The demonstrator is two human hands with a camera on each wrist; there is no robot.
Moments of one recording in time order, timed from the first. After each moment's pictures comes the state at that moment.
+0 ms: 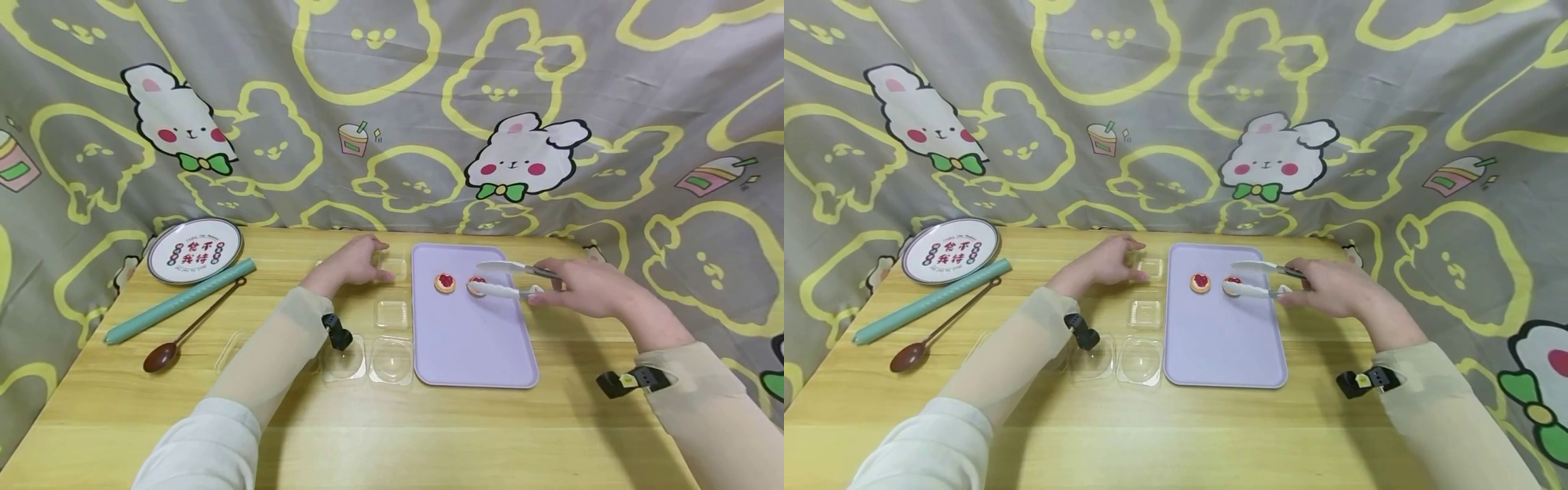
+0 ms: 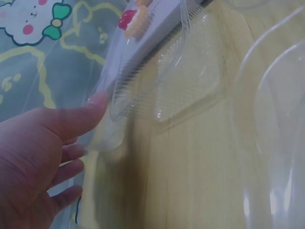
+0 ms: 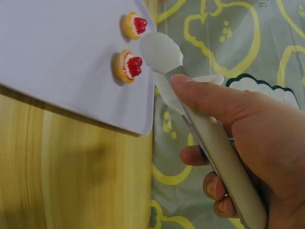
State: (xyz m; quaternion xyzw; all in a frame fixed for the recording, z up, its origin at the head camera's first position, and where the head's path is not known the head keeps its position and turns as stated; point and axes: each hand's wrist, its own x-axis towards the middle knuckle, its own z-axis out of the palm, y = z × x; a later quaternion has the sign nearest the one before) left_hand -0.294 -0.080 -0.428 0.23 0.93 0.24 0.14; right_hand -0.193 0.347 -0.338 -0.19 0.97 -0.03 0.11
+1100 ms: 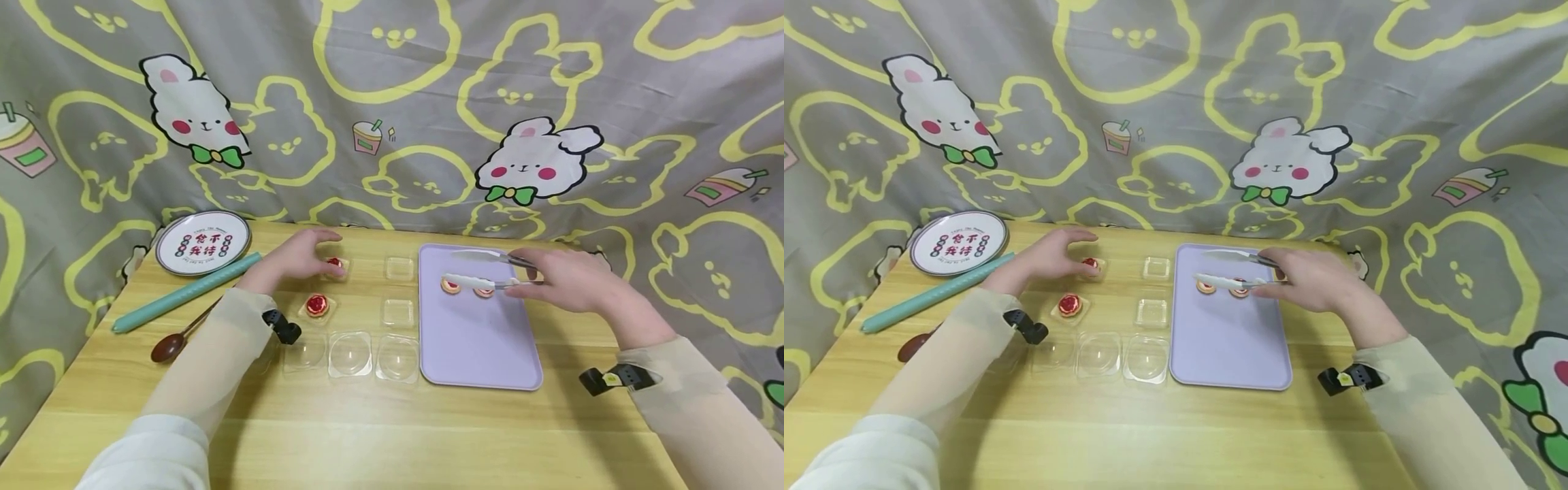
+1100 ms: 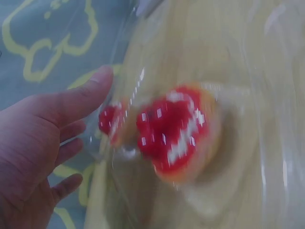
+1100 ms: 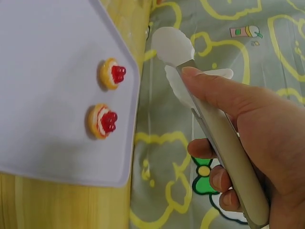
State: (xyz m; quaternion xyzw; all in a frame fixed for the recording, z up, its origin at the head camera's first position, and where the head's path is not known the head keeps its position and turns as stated) left_hand -0.287 -0.198 -0.423 0.21 0.92 0.30 0.11; right_hand -0.193 0.287 -0.311 -0.25 0.97 -0.03 0.07
